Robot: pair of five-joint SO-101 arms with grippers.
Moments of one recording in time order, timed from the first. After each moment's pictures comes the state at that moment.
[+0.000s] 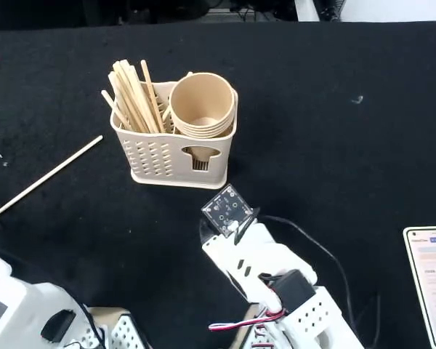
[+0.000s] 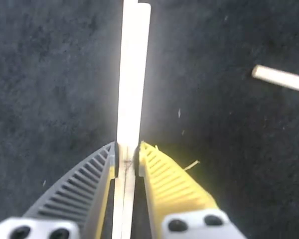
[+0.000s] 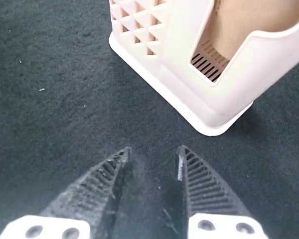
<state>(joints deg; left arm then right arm) -68.5 -3.4 35.7 57.2 -6.5 -34.5 -93.3 92.1 51.6 9.0</state>
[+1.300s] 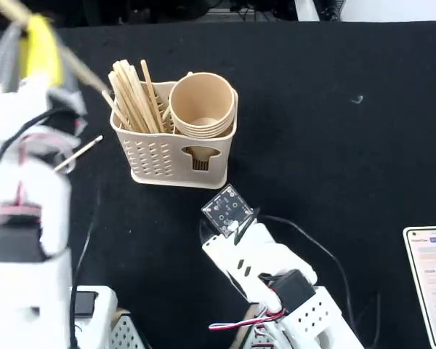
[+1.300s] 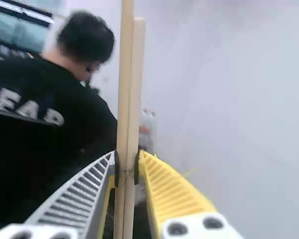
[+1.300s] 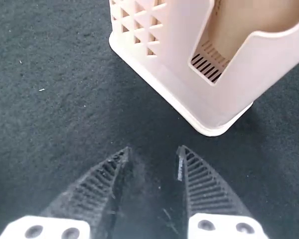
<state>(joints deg) -3.6 -55.8 29.9 15.4 16.3 -34.5 -93.3 92.1 51.6 9.0</state>
